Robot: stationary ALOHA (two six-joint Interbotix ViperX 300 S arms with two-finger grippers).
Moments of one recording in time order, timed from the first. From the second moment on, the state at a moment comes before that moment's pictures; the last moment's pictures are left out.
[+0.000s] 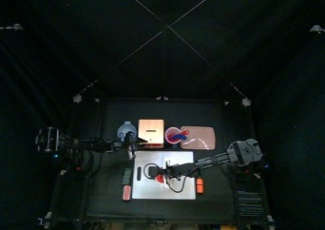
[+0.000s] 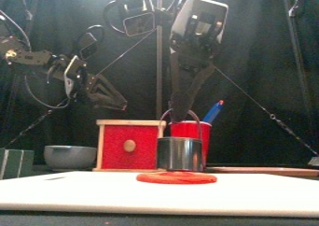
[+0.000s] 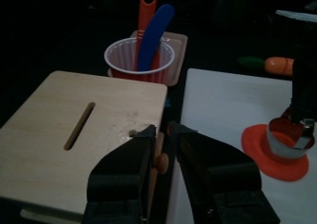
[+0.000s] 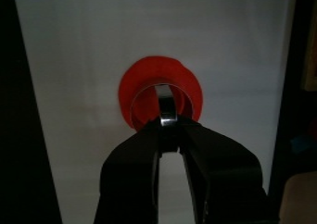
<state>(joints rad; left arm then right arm) 0.15 -0.18 1.09 -0.12 -0.66 0.08 0.18 0.23 0.17 -0.17 0.84 0.29</state>
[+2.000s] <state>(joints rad) -0.29 0.22 0.87 -0.28 -0.98 0.07 0.09 0.00 0.99 -0.13 -0.66 0.14</state>
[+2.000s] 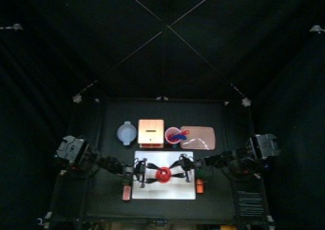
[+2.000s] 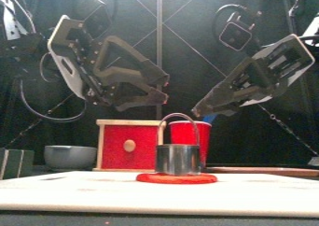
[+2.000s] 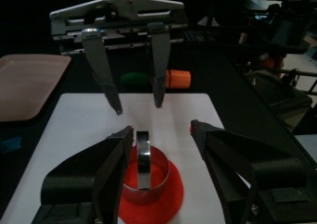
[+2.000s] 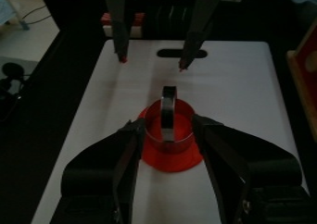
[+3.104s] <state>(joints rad) -0.26 0.32 0.82 -0.33 -0.90 0.10 0.19 0.14 0.96 0.10 -0.81 -0.01</state>
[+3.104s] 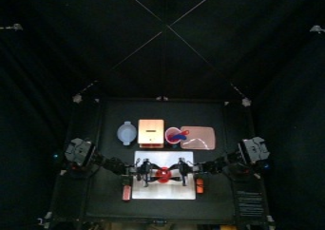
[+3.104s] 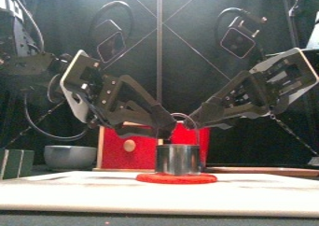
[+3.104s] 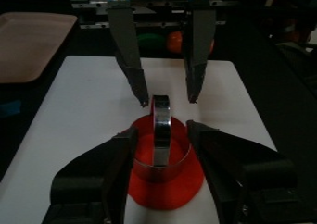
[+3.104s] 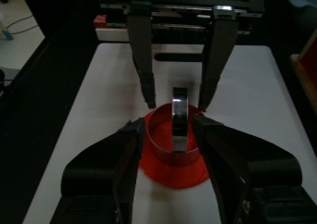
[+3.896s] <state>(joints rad) -0.25 0.31 0.80 -0.34 -0.83 0.10 0.19 0.14 0.92 0.15 -0.69 -0.03</state>
